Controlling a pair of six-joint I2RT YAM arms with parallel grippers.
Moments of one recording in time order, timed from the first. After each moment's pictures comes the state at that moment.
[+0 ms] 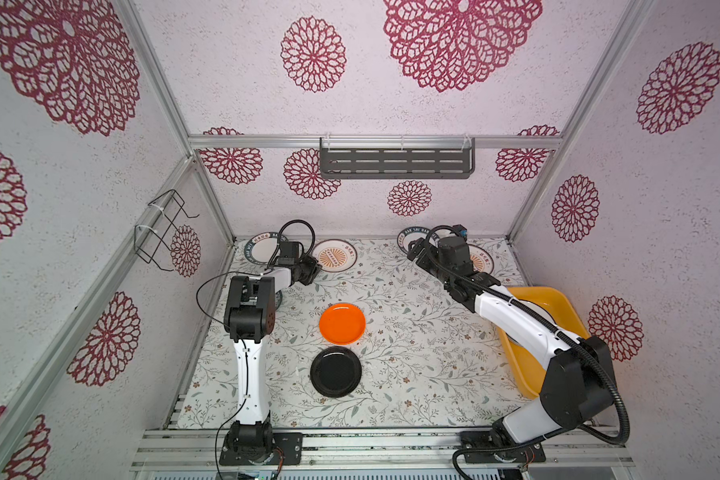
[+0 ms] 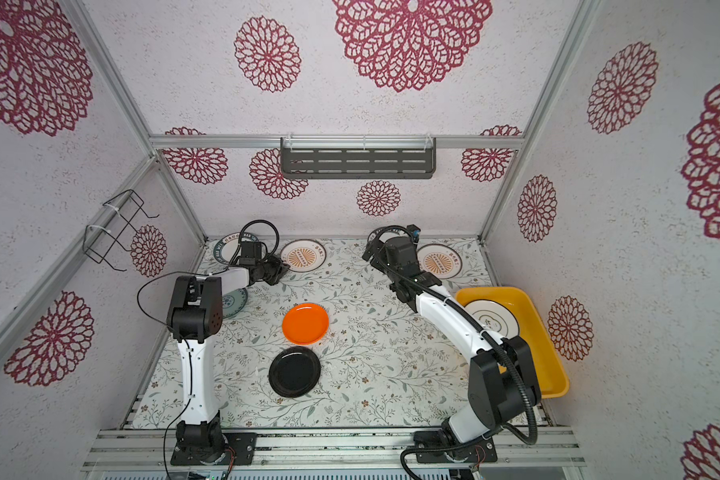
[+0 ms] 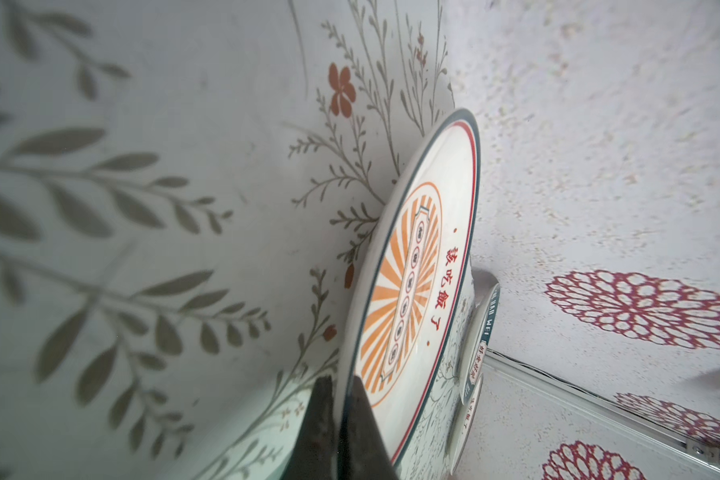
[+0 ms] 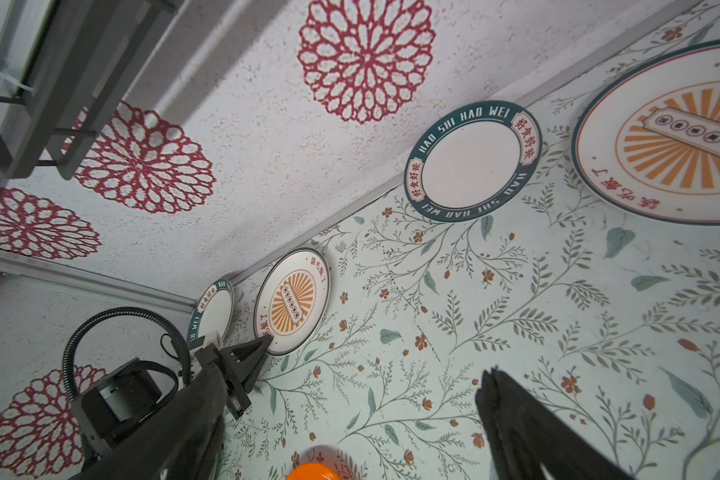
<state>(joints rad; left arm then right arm) -0.06 2.31 1.57 -0.01 0.38 -1.12 0.45 1.52 1.22 -0.15 0.17 0.82</state>
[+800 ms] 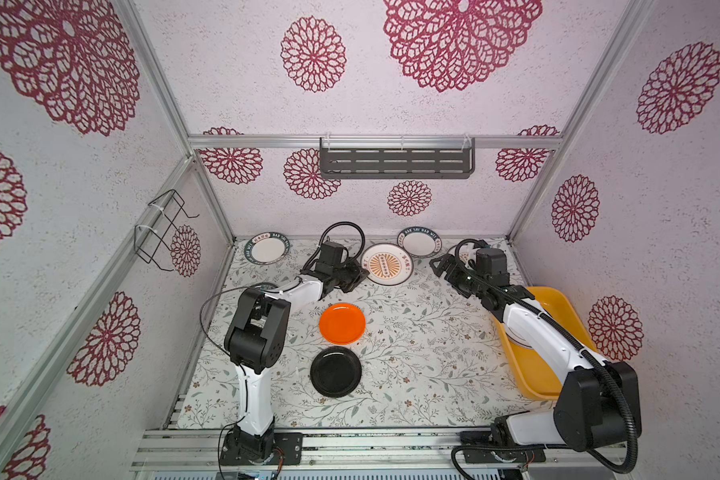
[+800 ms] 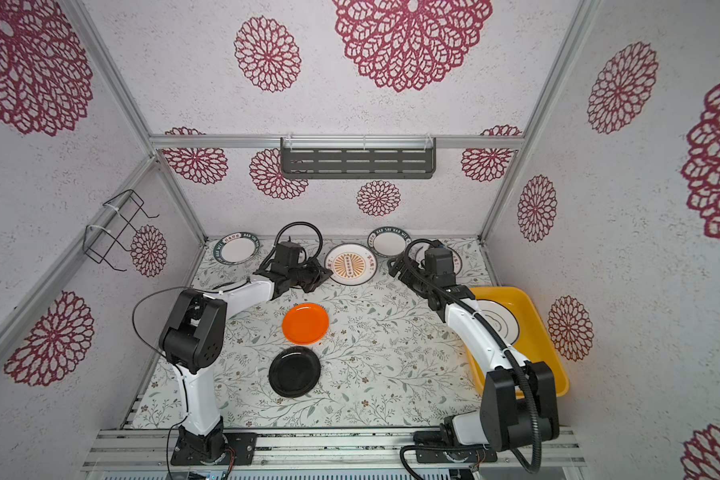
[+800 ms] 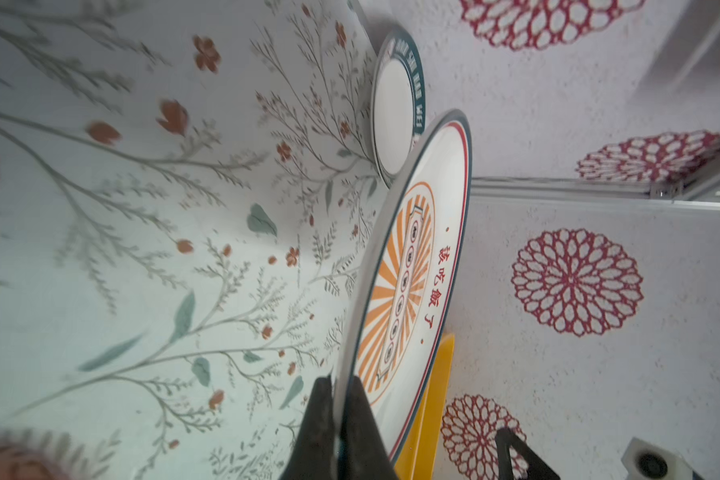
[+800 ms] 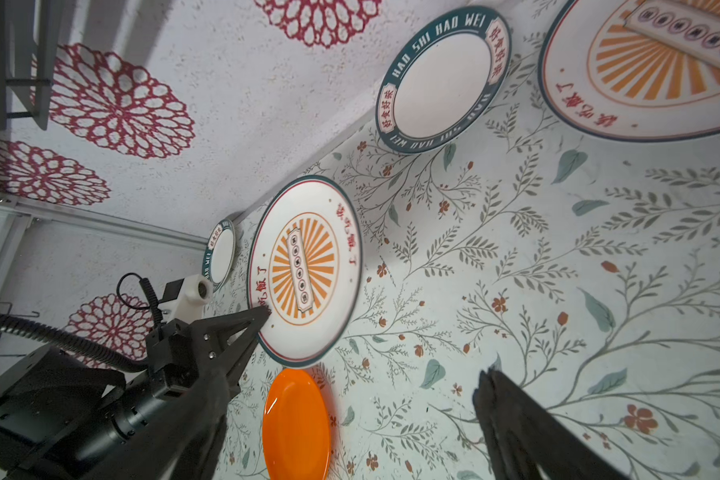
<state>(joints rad) -0.42 2.00 1.38 0.02 0.44 -1.13 0.22 1.39 1.04 -0.19 -0.26 0.76</state>
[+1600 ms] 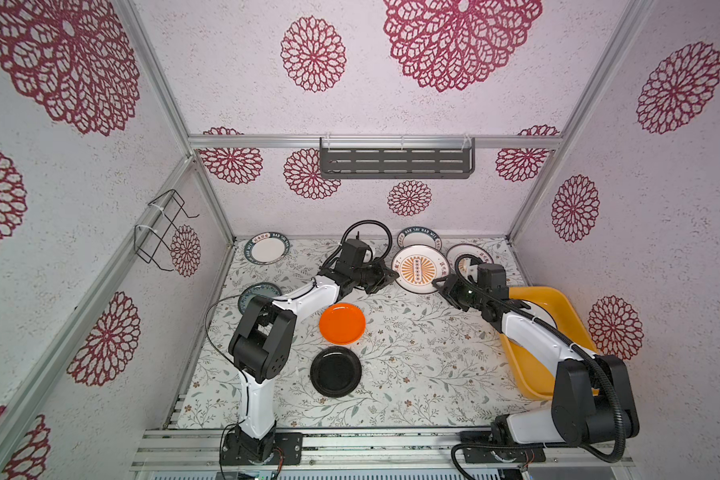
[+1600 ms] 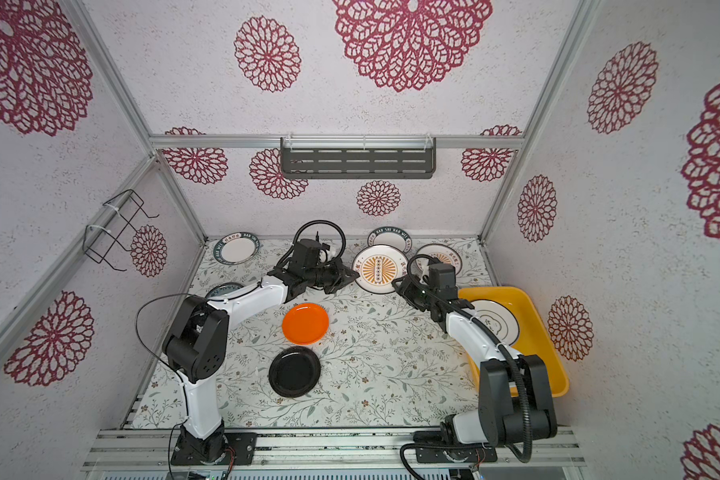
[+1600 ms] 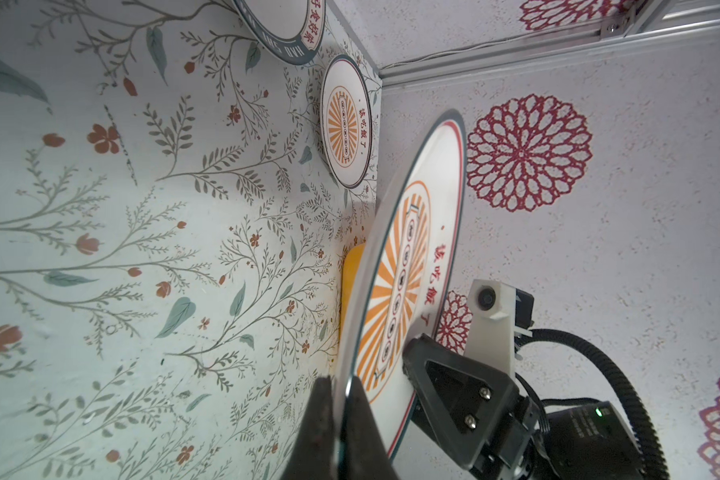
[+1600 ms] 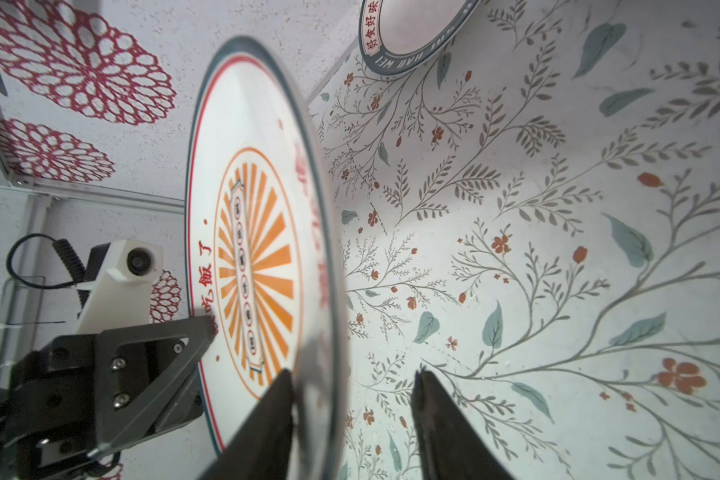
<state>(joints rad) -0.54 1.97 1.46 -0.01 0.55 -1.12 0.17 1.40 0.87 -0.05 -0.41 0.84</state>
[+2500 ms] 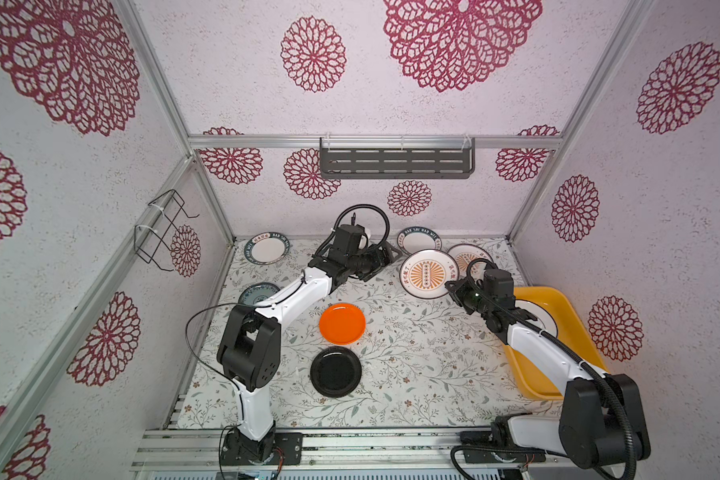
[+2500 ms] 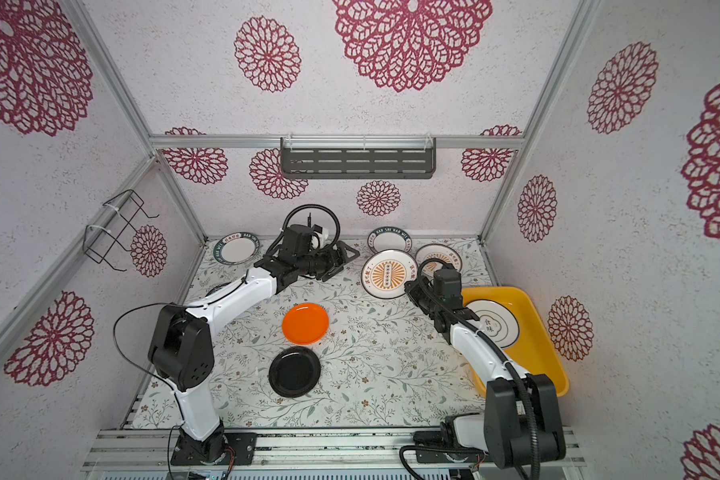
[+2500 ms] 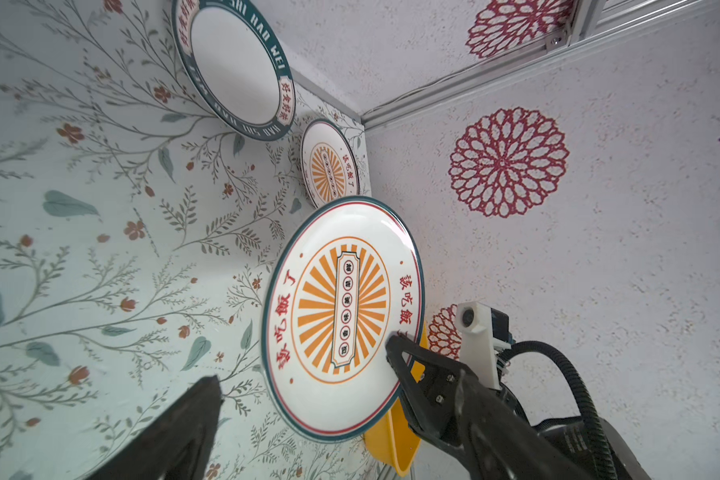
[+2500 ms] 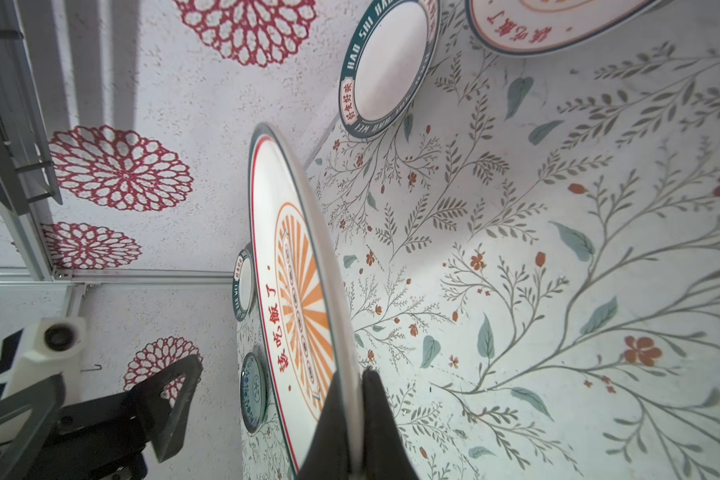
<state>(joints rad) -0.51 1.86 1.55 -0.20 0.42 -0.90 0.16 1.28 0.79 -0.01 -0.25 1.00</state>
